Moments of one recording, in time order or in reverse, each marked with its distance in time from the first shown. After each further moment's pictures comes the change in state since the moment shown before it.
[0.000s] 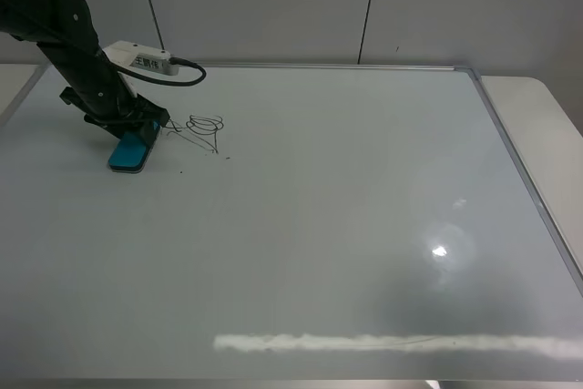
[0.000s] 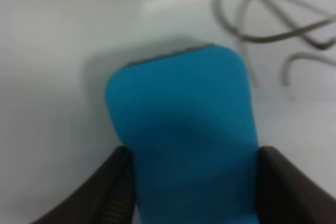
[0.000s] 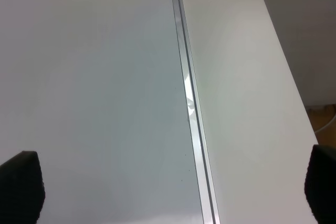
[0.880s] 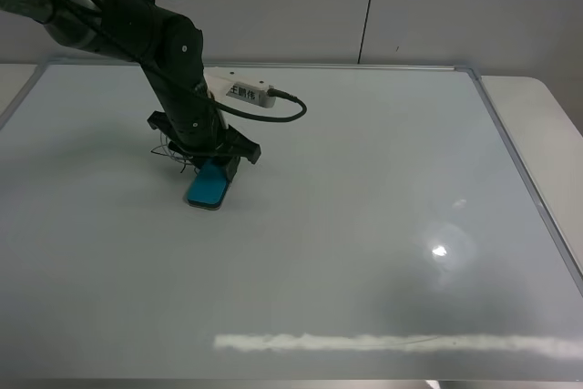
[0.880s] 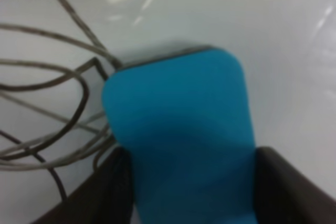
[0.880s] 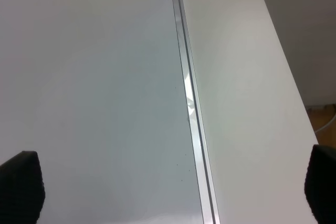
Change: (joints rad) left arm -0.397 -0.004 0.009 0.032 0.043 -0.271; right arm 0.000 0.000 0.000 0.000 0.000 0.000
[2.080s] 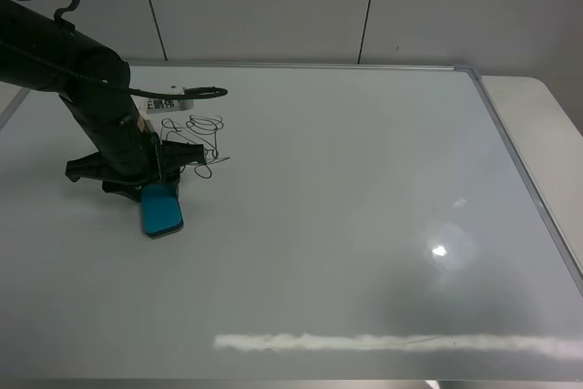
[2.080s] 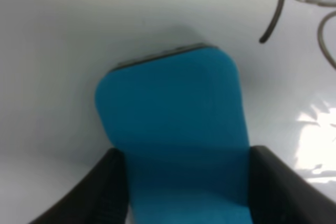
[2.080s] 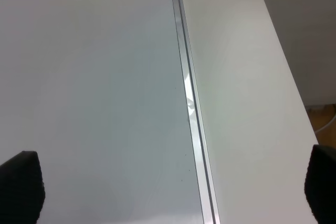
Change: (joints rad) left arm 0.078 -0.208 0.349 0.135 -0.115 -0.631; right arm 0.000 0.000 0.000 0.000 0.001 0.000
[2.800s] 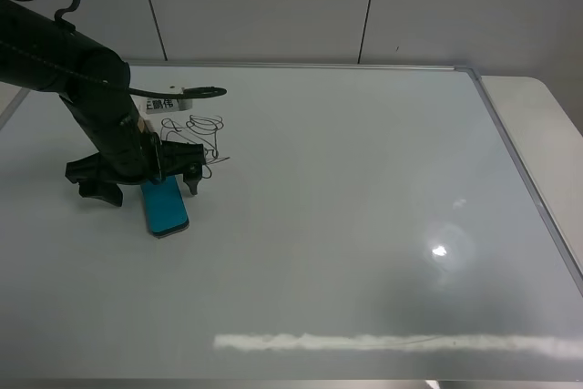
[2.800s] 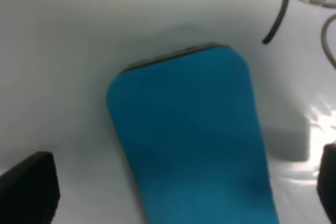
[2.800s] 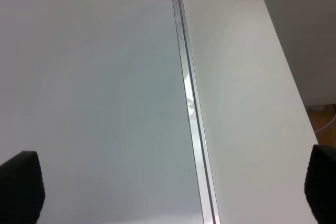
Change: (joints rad) left arm 0.000 0.000 0.000 0.001 0.000 -0.019; right arm 0.000 0.000 0.000 0.000 0.000 0.000
